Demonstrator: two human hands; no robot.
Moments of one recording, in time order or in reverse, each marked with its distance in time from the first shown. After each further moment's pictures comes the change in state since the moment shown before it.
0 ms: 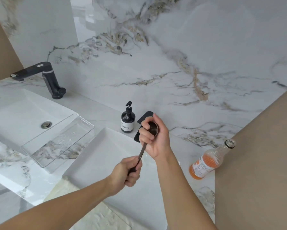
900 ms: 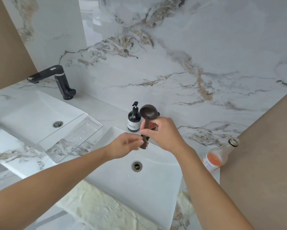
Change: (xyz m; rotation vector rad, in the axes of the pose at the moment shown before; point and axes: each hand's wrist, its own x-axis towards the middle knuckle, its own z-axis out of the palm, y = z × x) left_hand 0.004 0.077 -0.024 0.645 -0.019 0.290; right_hand -0.037 -0.026 0.044 -1.601 0.053 -0.250
